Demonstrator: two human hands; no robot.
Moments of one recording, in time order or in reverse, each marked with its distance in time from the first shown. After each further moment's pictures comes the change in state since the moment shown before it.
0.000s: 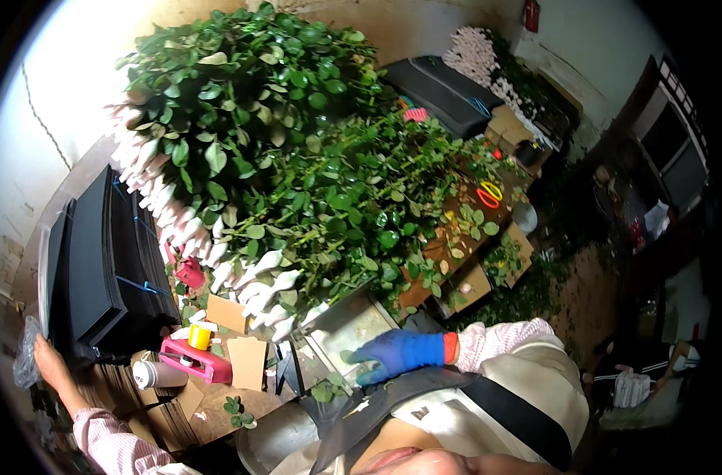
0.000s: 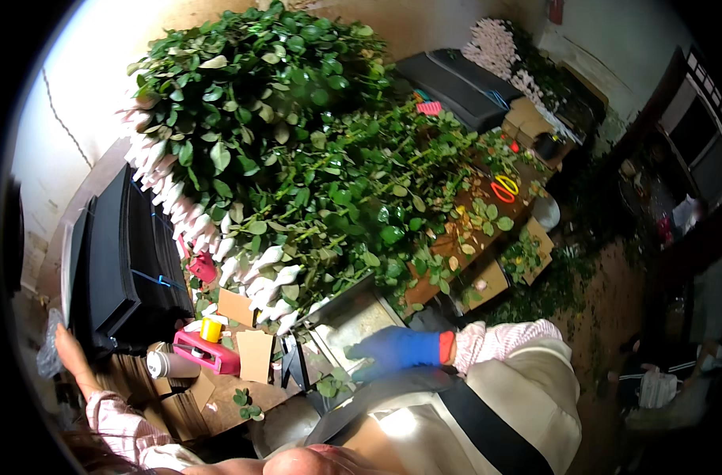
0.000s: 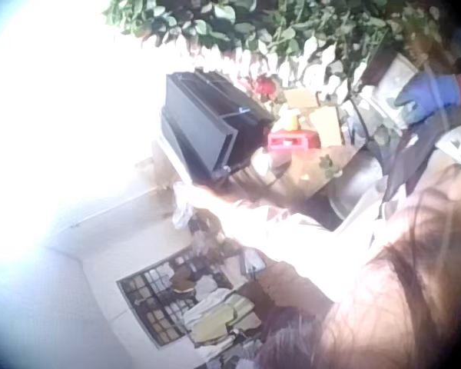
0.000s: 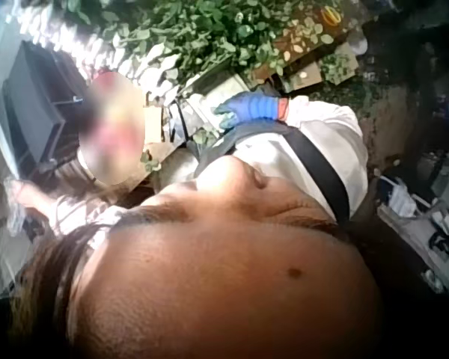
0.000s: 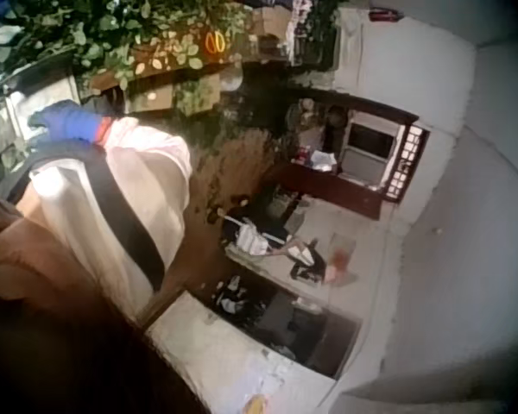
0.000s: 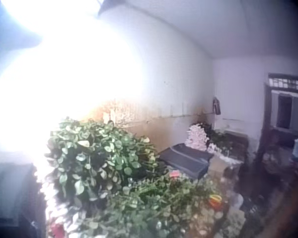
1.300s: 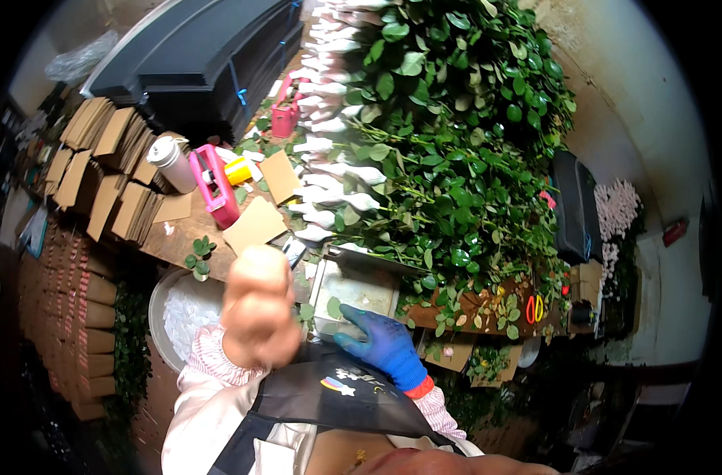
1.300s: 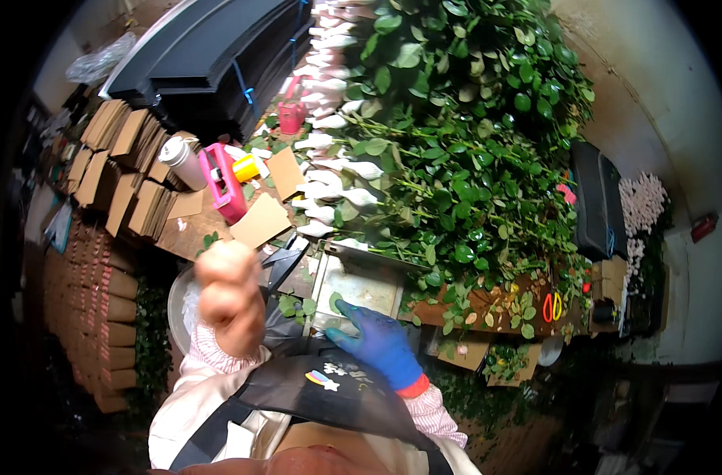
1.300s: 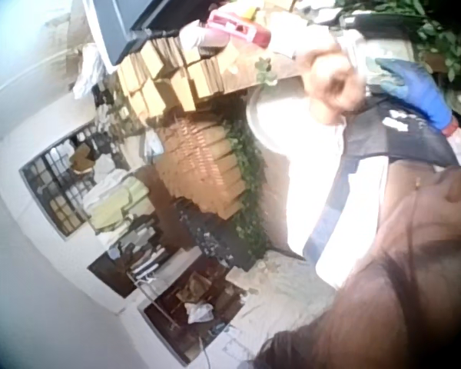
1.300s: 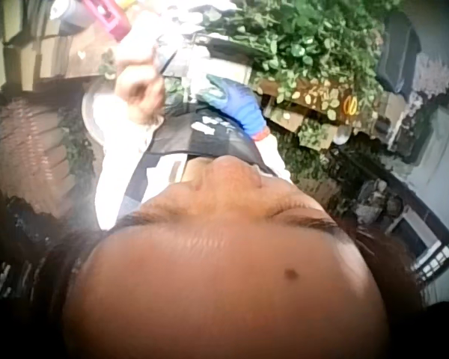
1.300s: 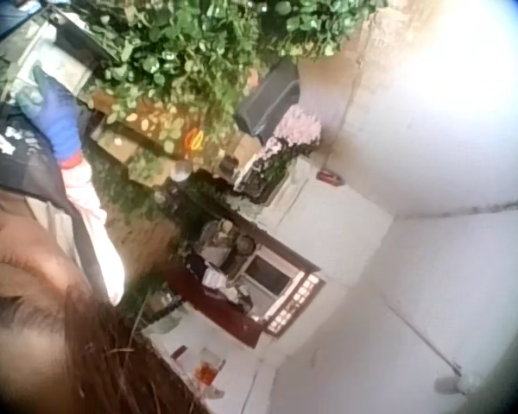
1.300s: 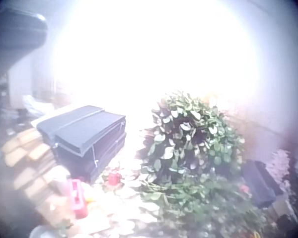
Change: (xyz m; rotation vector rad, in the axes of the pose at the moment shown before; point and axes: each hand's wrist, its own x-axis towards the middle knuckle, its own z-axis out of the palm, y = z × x) left_hand -0.258 0.430 -0.334 -1.902 0.626 0.114; right_hand -0.005 -0.008 0.005 -0.046 0.246 -0.100
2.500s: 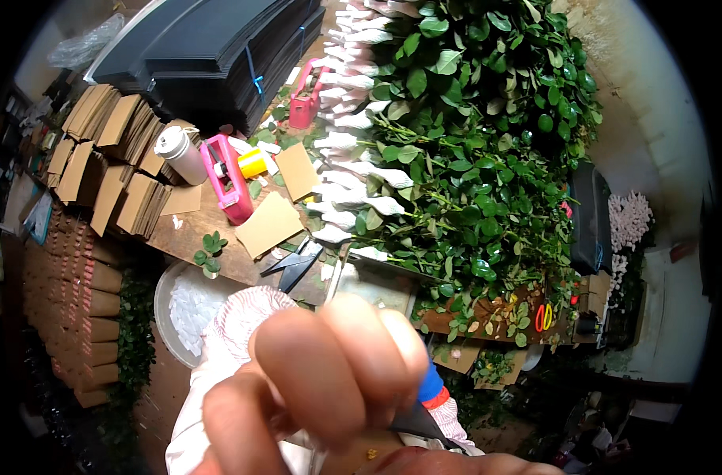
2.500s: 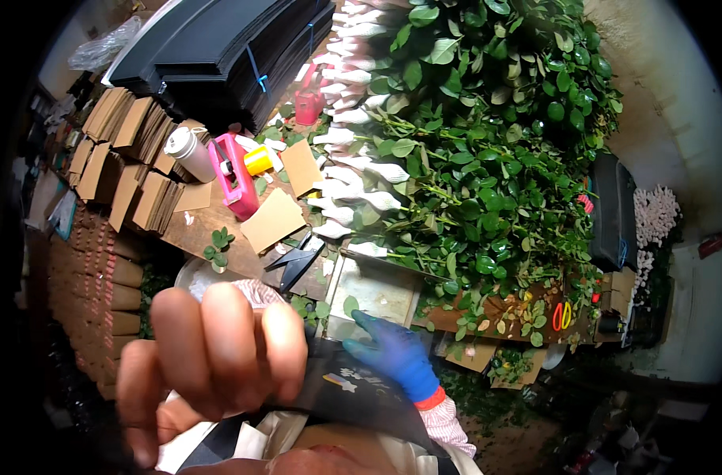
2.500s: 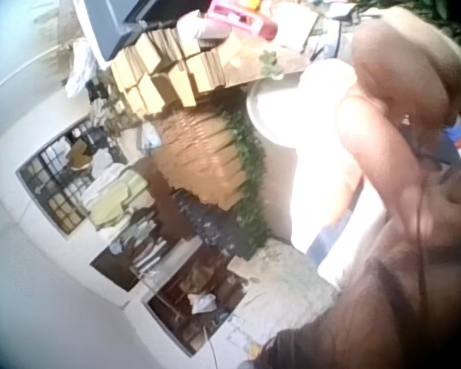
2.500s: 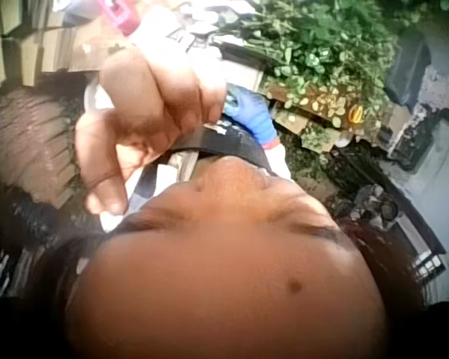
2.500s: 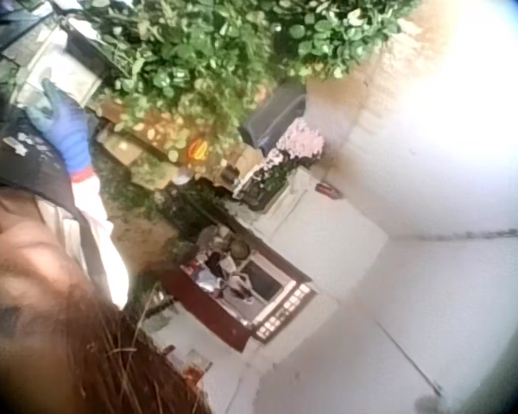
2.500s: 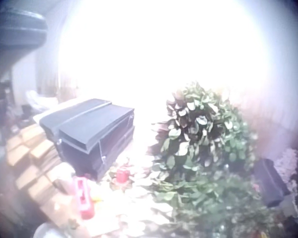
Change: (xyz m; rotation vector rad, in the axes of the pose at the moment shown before) left_hand 0.082 0.012 0.036 -1.135 0.004 0.027; right_hand 0.006 -0.003 -0.008 0.112 -0.151 0.119
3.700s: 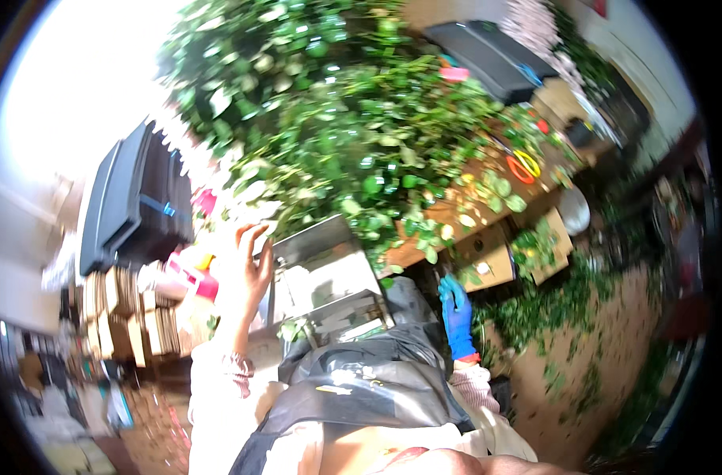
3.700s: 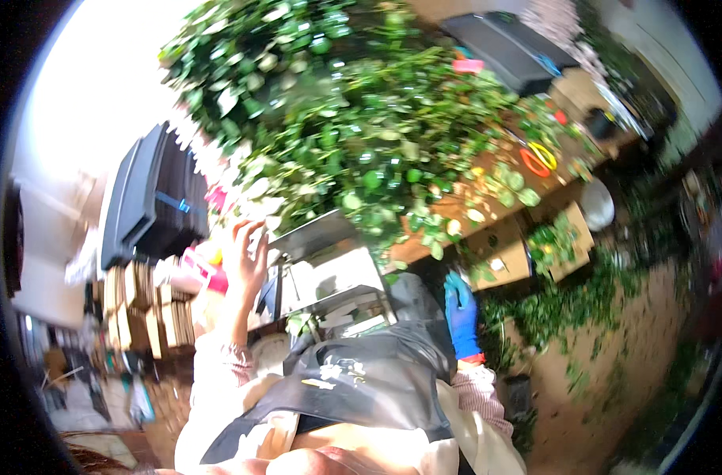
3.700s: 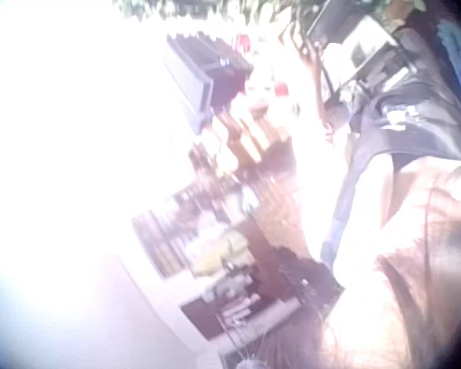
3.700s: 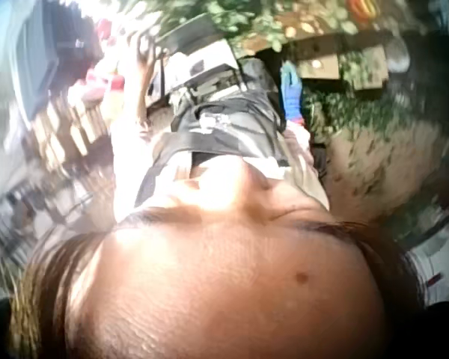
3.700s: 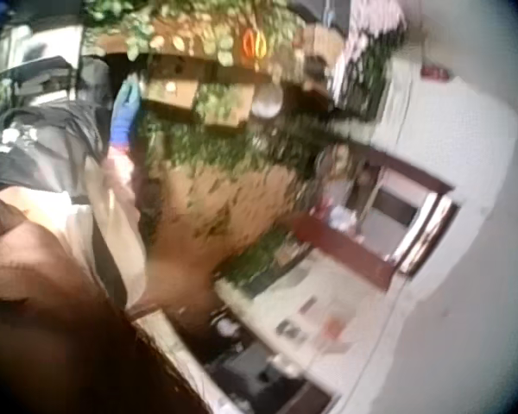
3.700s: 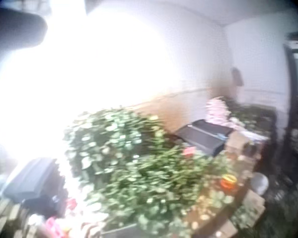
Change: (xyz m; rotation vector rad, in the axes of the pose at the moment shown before) left_hand -0.120 -0.042 -0.037 1.764 -0.499 -0.728; right_hand -0.116 0.272 0.165 0.789 1.324 0.099
